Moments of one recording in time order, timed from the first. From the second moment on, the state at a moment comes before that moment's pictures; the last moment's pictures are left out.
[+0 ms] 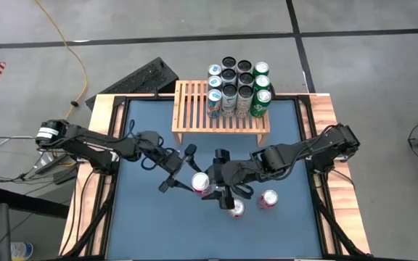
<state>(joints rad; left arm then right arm) -0.04 1.30 0.73 0.63 0.52 0.06 0.34 1.74 1.72 -0.63 0.20 0.19</state>
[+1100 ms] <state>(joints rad) -0.07 1.09 0.73 0.39 -0.04 -0.03 0.36 1.74 1.71 -0.58 0.74 0.42</state>
